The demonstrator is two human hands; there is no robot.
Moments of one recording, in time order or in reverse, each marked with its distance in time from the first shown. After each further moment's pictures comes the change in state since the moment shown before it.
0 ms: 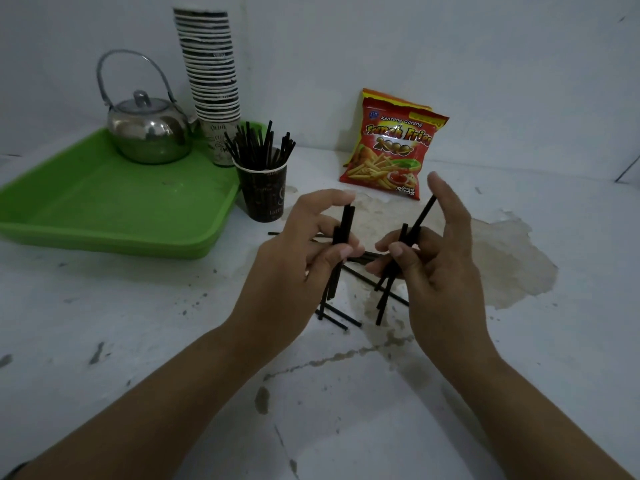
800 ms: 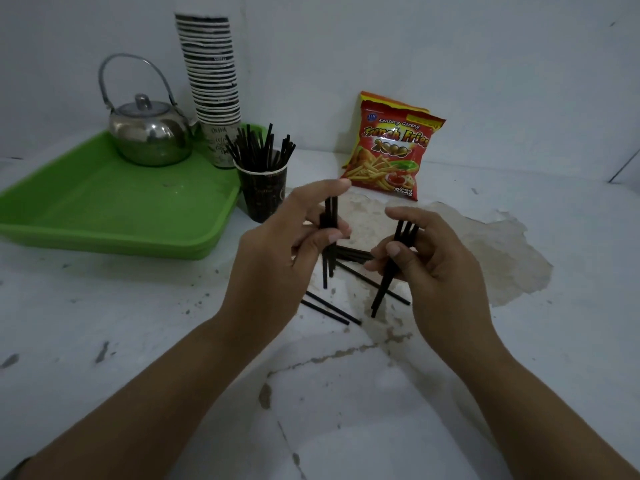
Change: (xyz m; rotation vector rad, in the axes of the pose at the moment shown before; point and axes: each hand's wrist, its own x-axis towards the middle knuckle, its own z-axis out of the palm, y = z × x) left_hand 0.003 0.003 -0.010 0.083 0.115 0.134; right_hand 0.002 -0.003 -0.003 0.037 -0.025 0.076
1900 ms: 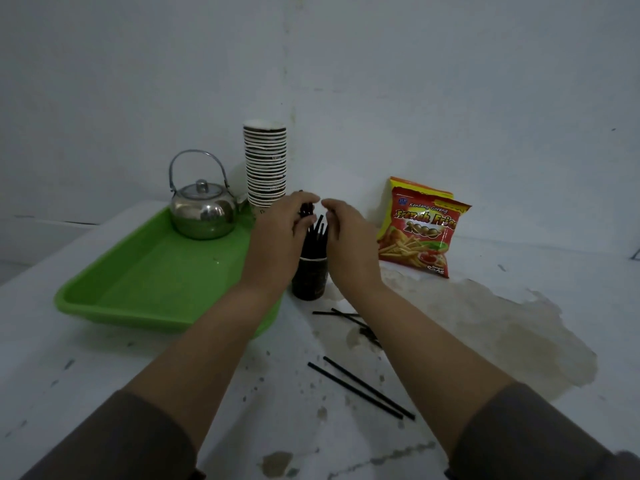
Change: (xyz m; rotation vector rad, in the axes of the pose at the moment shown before) left_hand 0.104 -0.080 -0.056 0.321 0.168 -0.029; right_hand 0.144 -0.019 0.132 -0.356 0.094 -0.216
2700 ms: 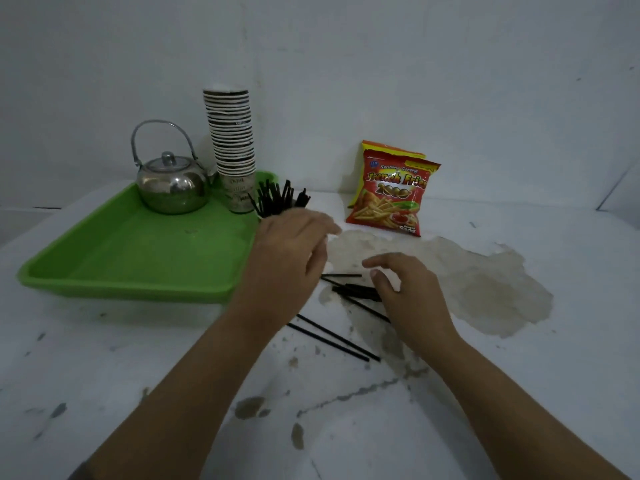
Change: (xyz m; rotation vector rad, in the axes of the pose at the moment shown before) left_hand -0.068 0.051 0.006 0.210 -0.184 0.303; right_hand -0.109 0.049 -0.099 -0.111 -0.177 0.199
